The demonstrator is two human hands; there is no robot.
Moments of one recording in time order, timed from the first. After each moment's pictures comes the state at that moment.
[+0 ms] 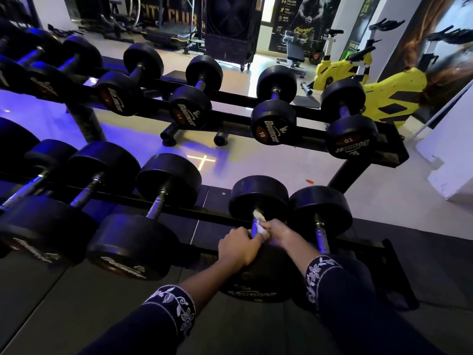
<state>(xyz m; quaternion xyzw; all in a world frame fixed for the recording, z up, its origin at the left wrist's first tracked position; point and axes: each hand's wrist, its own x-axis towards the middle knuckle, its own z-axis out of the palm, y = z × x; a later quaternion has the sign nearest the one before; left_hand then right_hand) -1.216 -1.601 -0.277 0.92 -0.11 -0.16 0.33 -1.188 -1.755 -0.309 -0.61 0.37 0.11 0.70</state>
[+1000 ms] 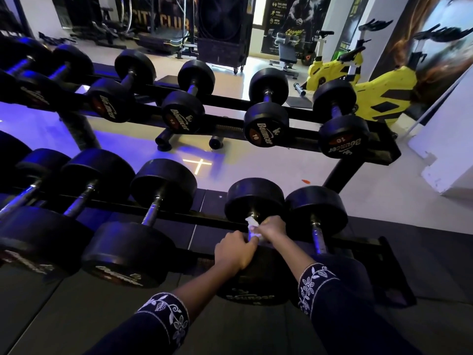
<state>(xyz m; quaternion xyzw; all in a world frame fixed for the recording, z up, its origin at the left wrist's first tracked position) -1.214 -1.603 -0.284 0.93 -0.11 -0.15 0.31 -1.189 -1.743 -0.290 -0.83 0.37 0.02 0.41</state>
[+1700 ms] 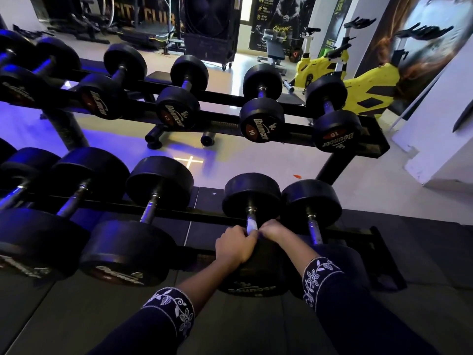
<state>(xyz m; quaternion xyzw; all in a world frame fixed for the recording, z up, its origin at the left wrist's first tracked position) -1.213 -1.596 -0.286 0.92 -0.13 -0.15 0.34 -1.201 -1.739 -0.290 -0.85 0.35 0.14 0.36</state>
